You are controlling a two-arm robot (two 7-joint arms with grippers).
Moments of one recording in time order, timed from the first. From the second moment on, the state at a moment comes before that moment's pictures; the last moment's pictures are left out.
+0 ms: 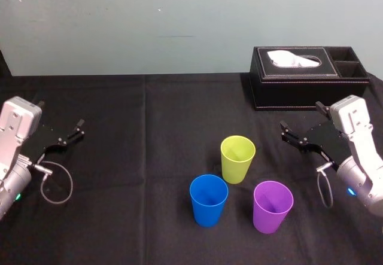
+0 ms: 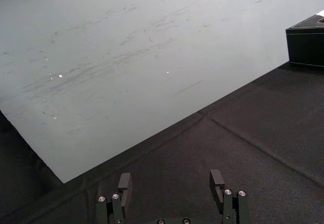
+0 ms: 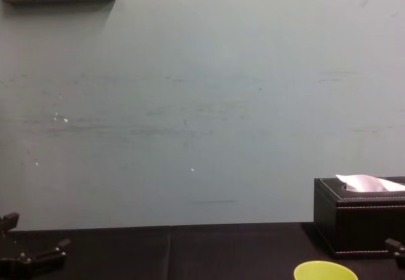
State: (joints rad) left arm -0.20 0.60 0.45 -1.41 -0.25 -0.12 0.03; right arm 0.20 0.60 -0.45 -1.41 0.25 -0.12 -0.03
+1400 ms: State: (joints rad) left arm -0.20 0.60 0.45 -1.41 -0.25 -0.12 0.03; right arm 0.20 0.60 -0.45 -1.41 0.25 -0.12 -0.03
